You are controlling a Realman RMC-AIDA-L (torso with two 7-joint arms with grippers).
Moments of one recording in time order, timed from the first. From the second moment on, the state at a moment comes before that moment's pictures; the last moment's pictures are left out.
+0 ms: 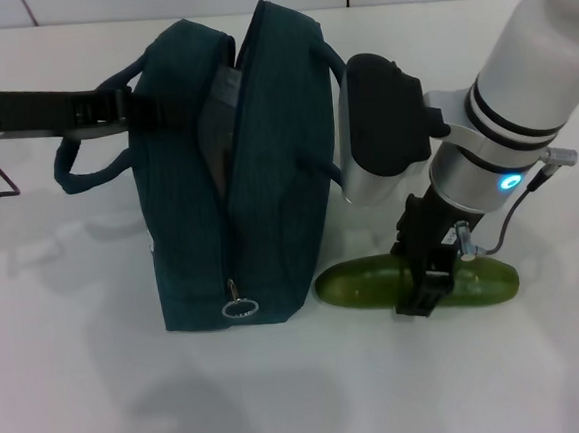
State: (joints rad) left arm -0.54 -2.03 0.74 1.03 2.10 1.59 -2.41; right arm 1.02 2.03 -1.89 -0.95 -2.27 -1.37 2.27
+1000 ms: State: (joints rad) left arm -0.53 -2.02 0.74 1.04 2.08 1.59 -2.41; right arm 0.92 2.02 -1.69 -1.01 -2.45 -1.55 2.33
